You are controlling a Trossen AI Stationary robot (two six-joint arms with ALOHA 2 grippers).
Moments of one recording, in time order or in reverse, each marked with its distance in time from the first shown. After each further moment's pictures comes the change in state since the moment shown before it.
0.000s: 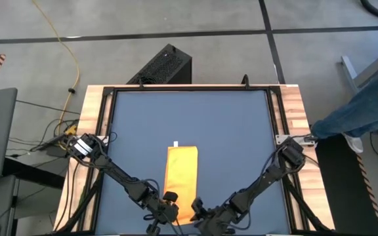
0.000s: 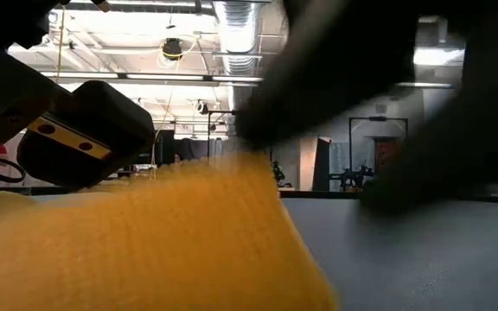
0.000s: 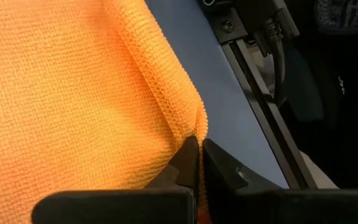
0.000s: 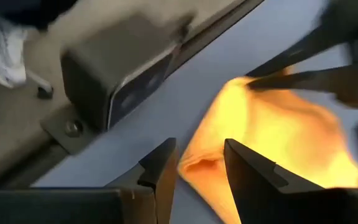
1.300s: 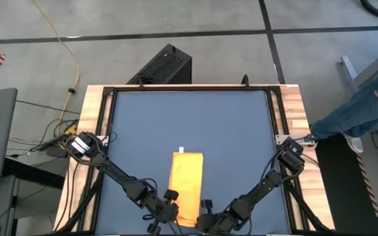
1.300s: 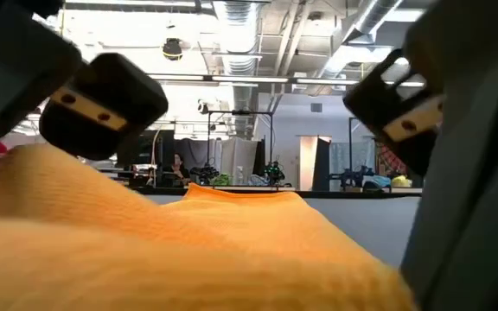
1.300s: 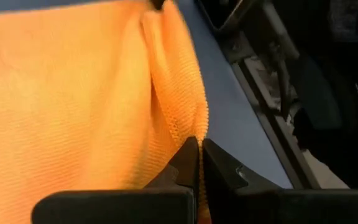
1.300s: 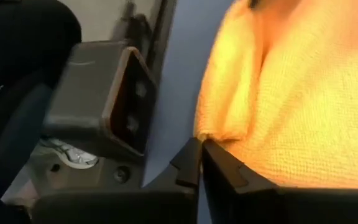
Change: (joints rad) left arm -0.014 -0.037 0.000 -0.003 -0.056 0.037; right arm 0.041 0.059 0.064 -0.098 0.017 0.822
